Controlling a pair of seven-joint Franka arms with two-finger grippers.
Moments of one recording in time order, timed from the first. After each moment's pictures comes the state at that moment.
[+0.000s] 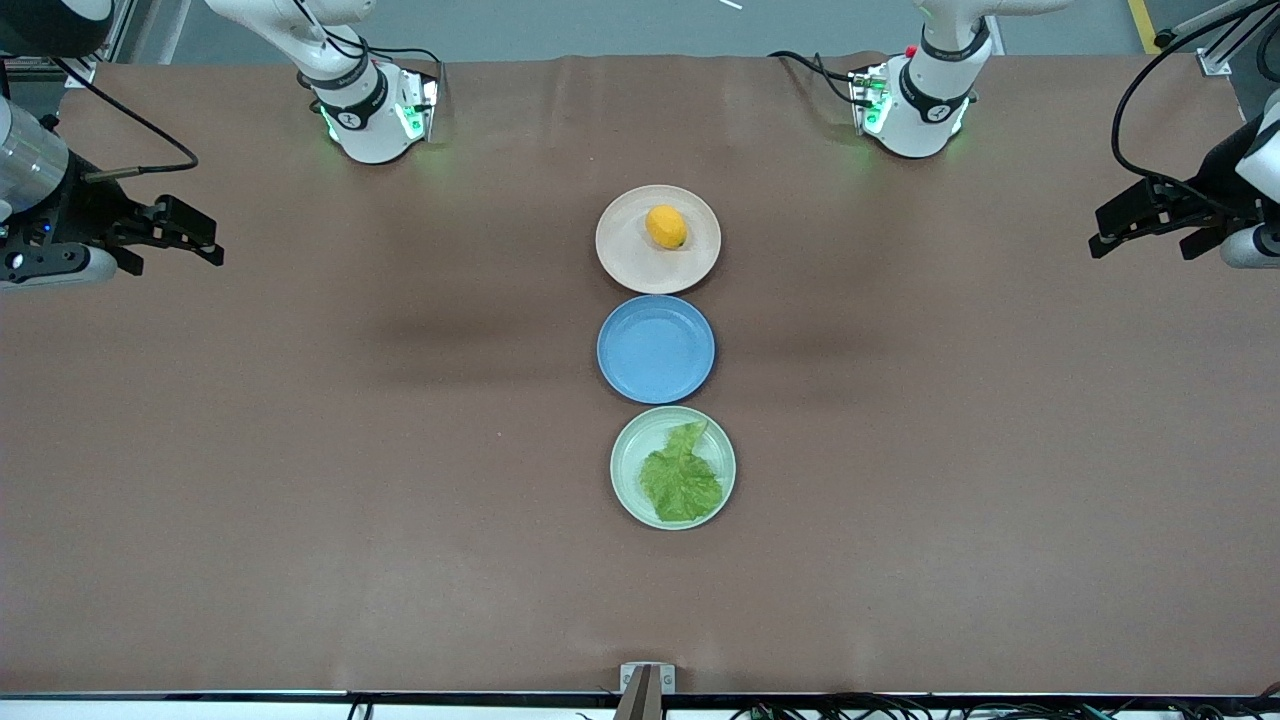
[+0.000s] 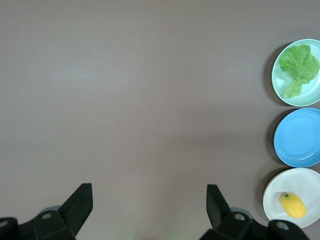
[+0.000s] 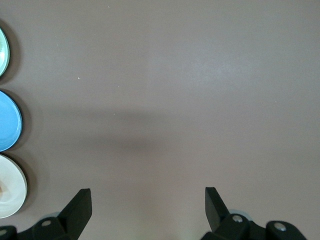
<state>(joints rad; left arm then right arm) -0.04 -0.02 0.00 -1.56 -0.04 1.53 -0.03 -0.04 -0.10 0.05 -1.77 0.06 1.62 -0.08</state>
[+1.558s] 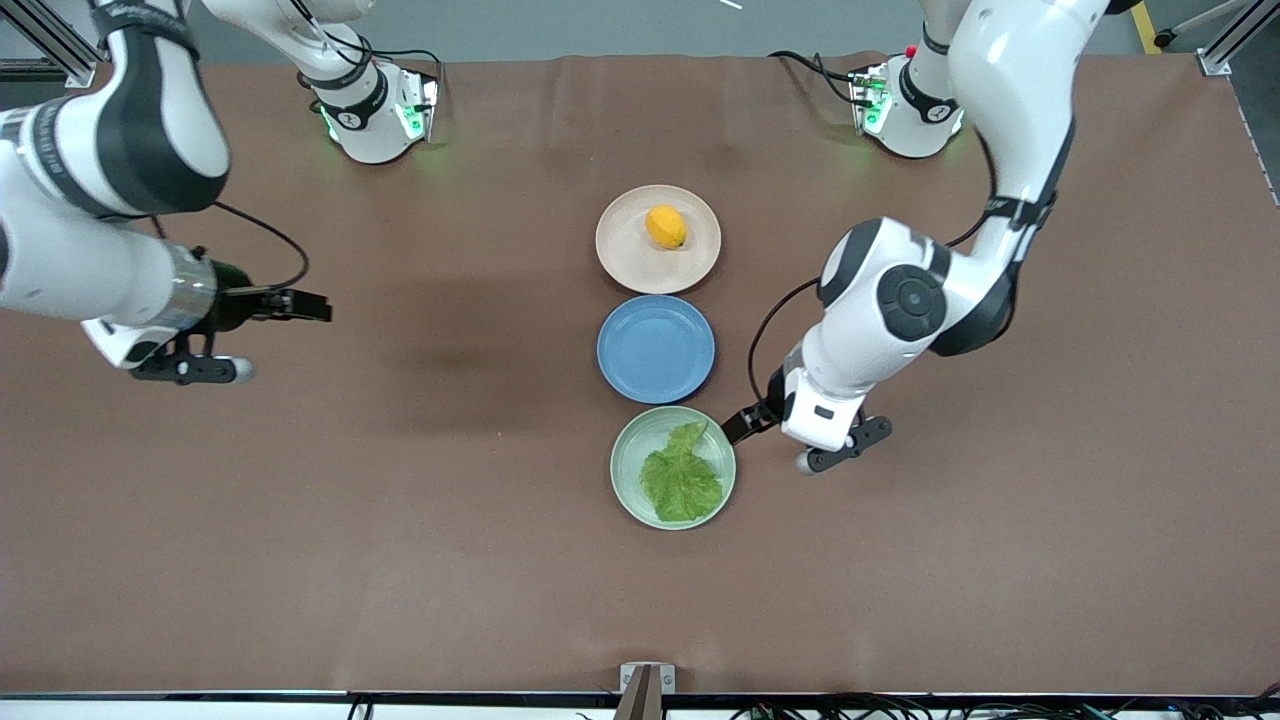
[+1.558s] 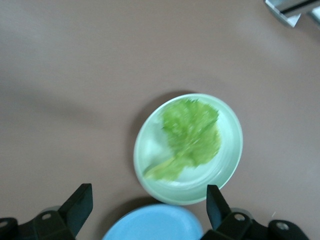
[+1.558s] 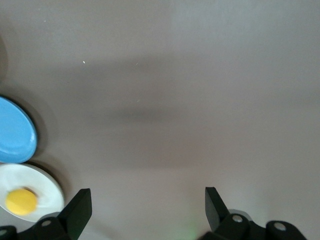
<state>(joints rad) -0.32 0.59 -0.22 -1.57 -0.12 2.39 -0.93 0.09 0.13 0.06 -1.75 0.15 1.62 0.27</state>
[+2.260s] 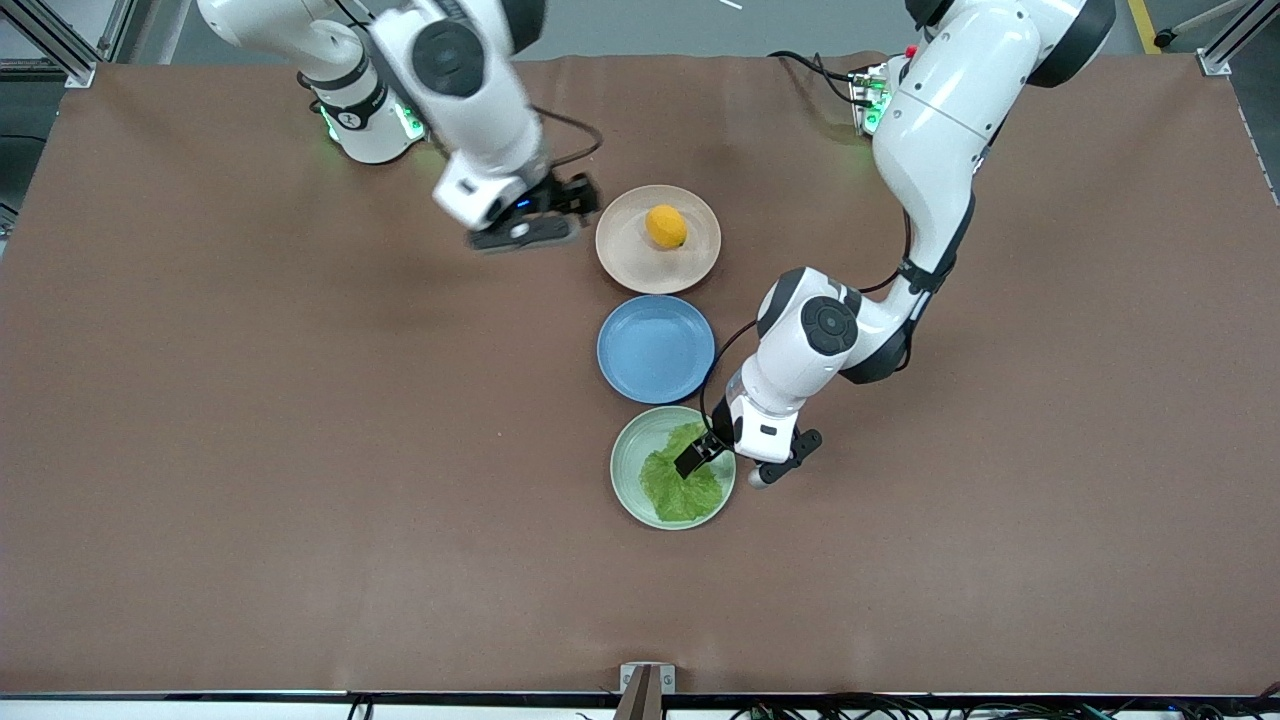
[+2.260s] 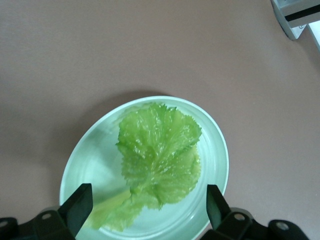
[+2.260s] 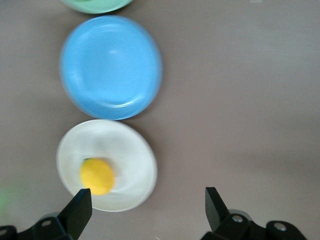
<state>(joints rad) -0.40 0.79 -0.20 -1.57 -0.12 2.76 -1.06 0.75 0.07 0.08 -2.00 0.18 2.10 0.58</state>
